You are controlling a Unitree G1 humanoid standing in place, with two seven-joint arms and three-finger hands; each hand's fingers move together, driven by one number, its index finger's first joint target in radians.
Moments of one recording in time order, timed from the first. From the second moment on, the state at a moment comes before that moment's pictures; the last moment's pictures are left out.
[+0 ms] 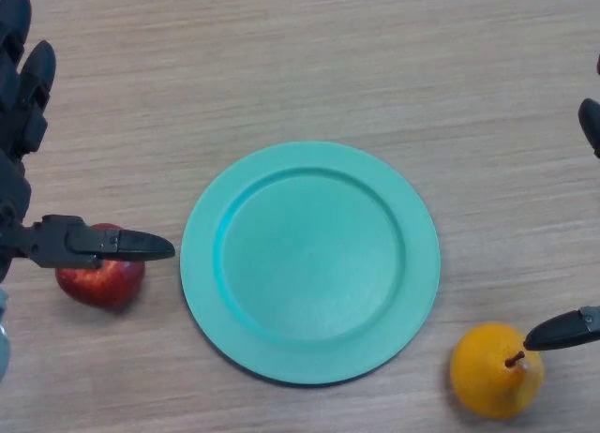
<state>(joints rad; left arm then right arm) -0.09 0.30 0.24 -0.45 -0.24 0.15 -0.09 0.08 -0.25 -0.26 -0.65 0.16 0.29 0.34</state>
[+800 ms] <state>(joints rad) -0.08 0.30 0.24 -0.41 -0.24 0.15 -0.09 0.18 -0.20 -0.22 -0.58 0.11 0.19 0.36</state>
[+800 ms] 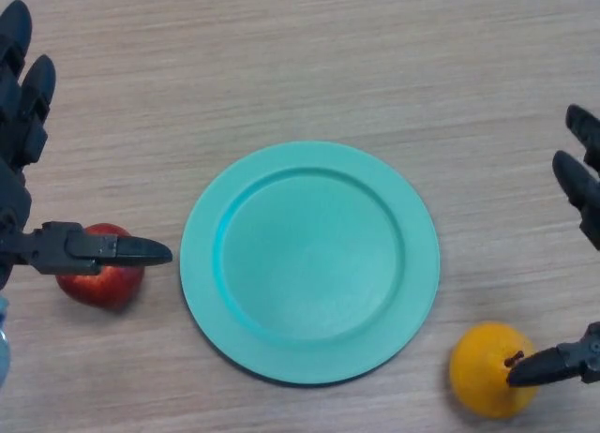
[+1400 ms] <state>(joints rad) -0.10 0.30 0.25 -0.37 -0.22 0.13 -0.09 0.27 -0.18 -0.13 -0.17 -0.21 -0.37 0.13</state>
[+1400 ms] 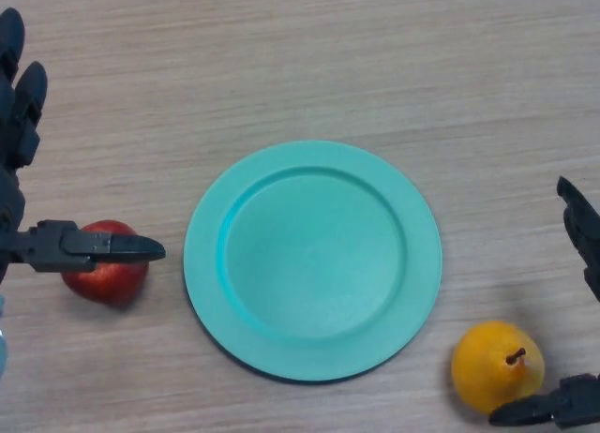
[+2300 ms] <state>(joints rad) -0.10 0.30 0.24 -0.34 -0.18 0.11 -0.08 0.27 -0.18 0.05 0.05 -0.23 -0.39 -0.07</state>
